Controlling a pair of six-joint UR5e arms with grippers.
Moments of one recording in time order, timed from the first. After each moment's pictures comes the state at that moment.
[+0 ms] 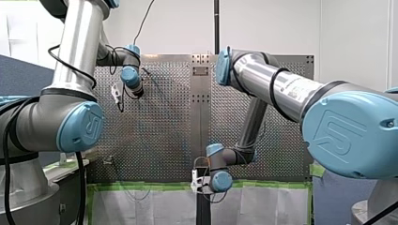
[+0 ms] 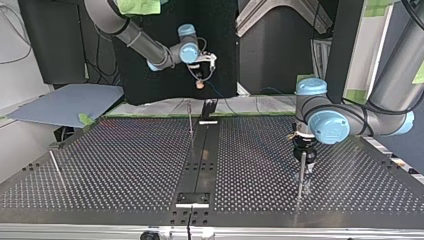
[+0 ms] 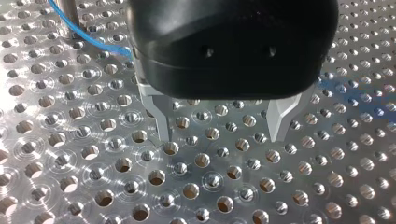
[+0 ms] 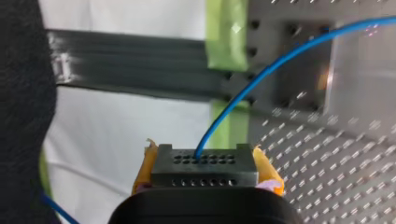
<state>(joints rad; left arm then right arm) -0.01 -1.87 -1.56 -3.01 -1.69 -1.89 2.30 -0.41 1.47 -0.61 1.73 1.68</state>
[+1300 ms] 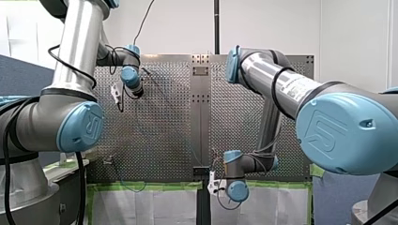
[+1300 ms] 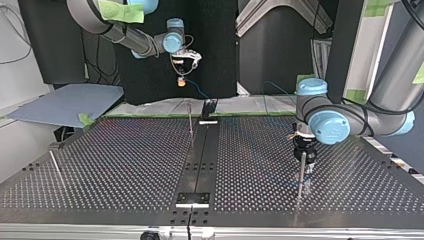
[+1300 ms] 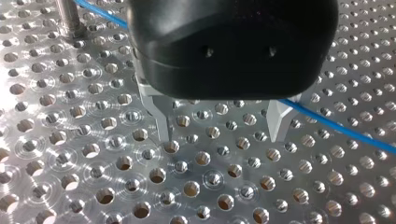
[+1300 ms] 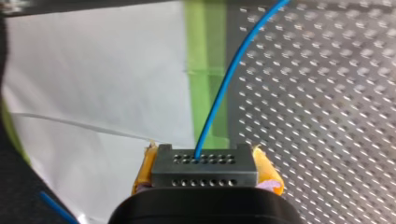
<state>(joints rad) -0.01 -1.87 -1.56 -3.01 -1.69 -1.89 2.20 -0.45 1.67 -0.92 1.79 1.70</state>
